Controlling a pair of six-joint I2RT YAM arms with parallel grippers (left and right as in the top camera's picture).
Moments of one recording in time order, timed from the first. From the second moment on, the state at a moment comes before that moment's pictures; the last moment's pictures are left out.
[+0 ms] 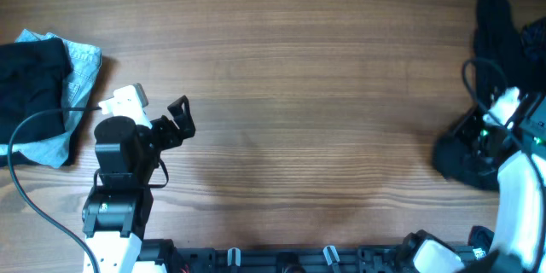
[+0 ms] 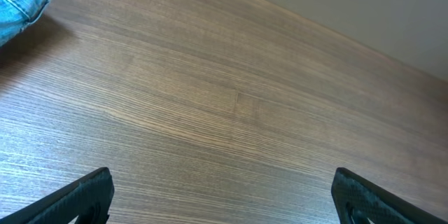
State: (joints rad) left arm 0.00 0.77 0.53 -0.28 0.07 -0.38; right arm -0.57 1.25 0.82 -0.66 -0.37 0.13
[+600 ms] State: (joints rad) left arm 0.00 0.78 0.53 -0.28 0.08 -0.38; right arm 0.44 1.55 0.85 0.09 -0.37 0.44
